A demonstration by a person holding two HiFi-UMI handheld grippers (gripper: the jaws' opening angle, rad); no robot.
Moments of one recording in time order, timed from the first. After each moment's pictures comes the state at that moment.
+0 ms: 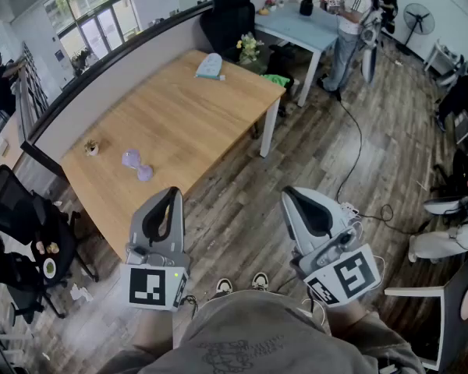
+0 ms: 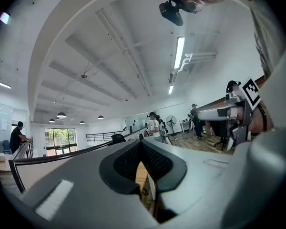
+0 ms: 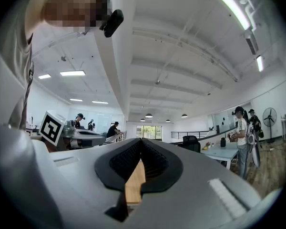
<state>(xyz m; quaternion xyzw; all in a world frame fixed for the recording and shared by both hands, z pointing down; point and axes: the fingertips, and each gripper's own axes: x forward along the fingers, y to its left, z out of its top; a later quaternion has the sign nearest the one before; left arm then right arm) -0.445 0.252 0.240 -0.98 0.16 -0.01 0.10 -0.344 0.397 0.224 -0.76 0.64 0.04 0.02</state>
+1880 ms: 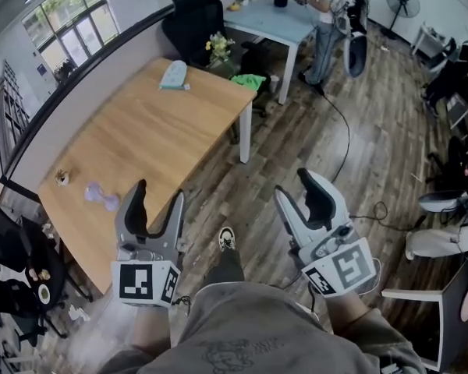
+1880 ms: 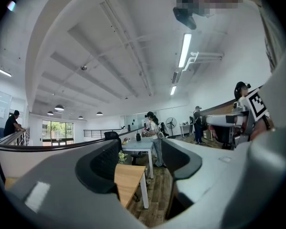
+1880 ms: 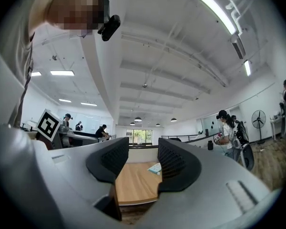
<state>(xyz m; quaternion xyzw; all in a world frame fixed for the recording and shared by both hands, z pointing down) -0.278 0.245 0.271 -0.98 0.16 0.00 0.06 -0.163 0.419 0.259 -0.80 0.60 0.06 0.04</state>
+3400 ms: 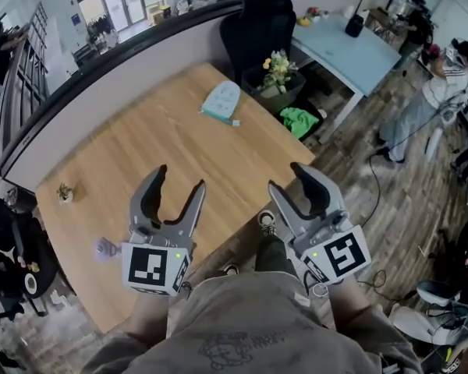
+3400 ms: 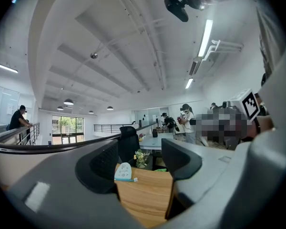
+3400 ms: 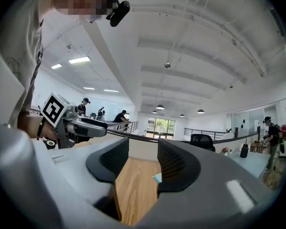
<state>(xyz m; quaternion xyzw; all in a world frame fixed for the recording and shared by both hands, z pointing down) -0.105 -0.068 0.290 -0.97 0.22 -0.02 0.04 0.011 0.043 0.278 -0.69 0.72 0.05 -0.07</state>
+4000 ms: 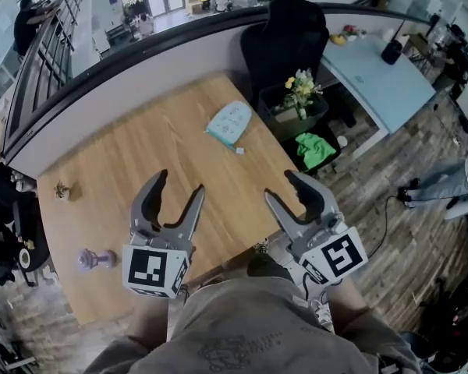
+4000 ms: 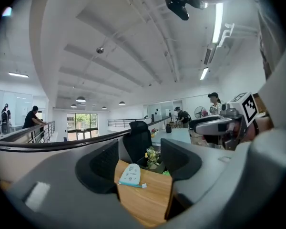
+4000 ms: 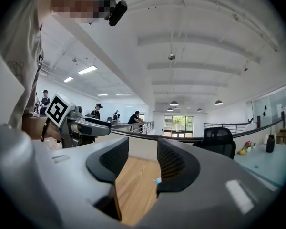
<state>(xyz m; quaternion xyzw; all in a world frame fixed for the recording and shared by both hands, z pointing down) 0.007 -0.131 0.301 -0.95 0.31 -0.05 0.03 0.137 -0.044 0.299 -0.60 0.79 0.02 -0.05</state>
